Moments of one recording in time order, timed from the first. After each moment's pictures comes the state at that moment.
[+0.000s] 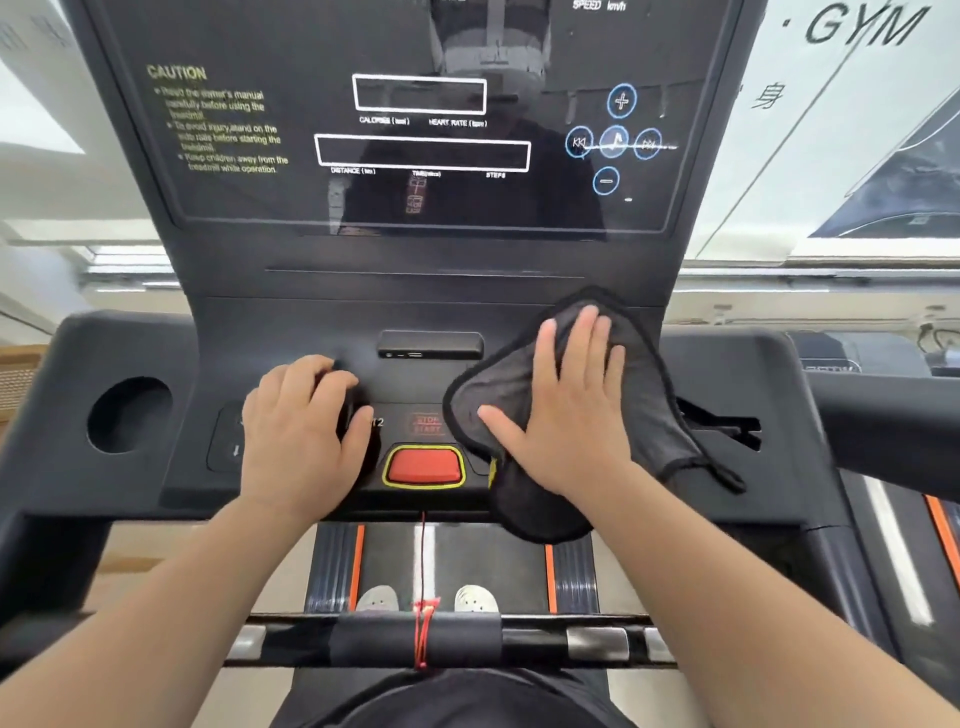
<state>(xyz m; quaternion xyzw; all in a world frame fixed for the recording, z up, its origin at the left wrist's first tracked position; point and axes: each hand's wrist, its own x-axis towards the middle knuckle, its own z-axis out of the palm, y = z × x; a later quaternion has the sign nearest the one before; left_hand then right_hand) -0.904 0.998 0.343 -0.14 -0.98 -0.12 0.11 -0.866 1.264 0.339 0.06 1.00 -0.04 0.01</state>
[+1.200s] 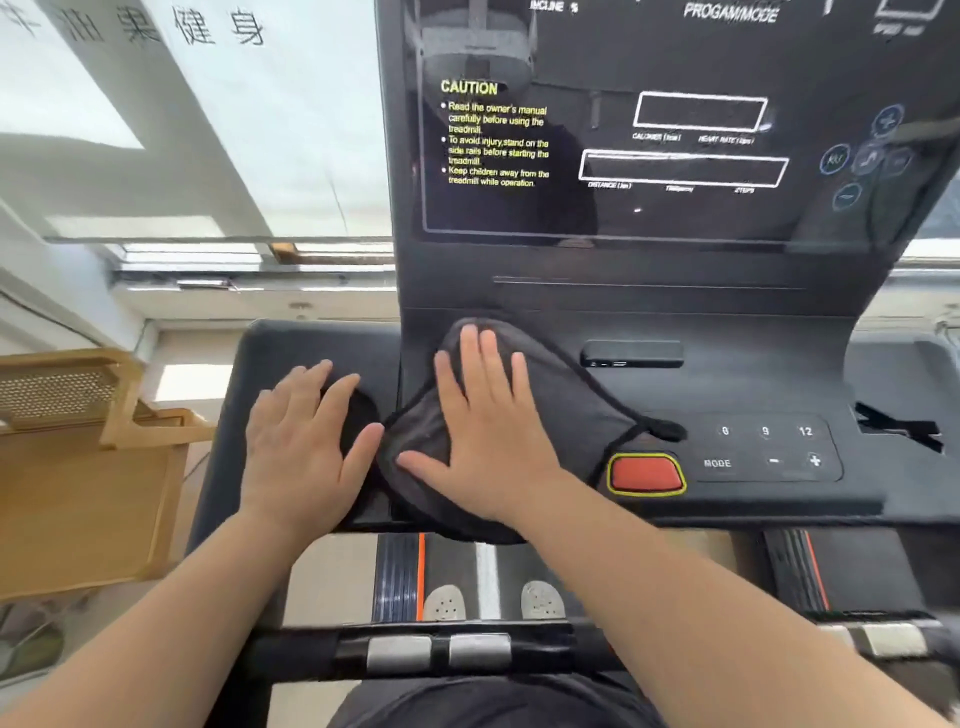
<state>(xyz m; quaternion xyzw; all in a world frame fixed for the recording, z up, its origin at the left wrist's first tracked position) -0.953 0.790 0.339 -0.14 -0.98 -0.11 0.01 -0.928 1.000 0.341 -0.09 0.99 -0.05 0.03</state>
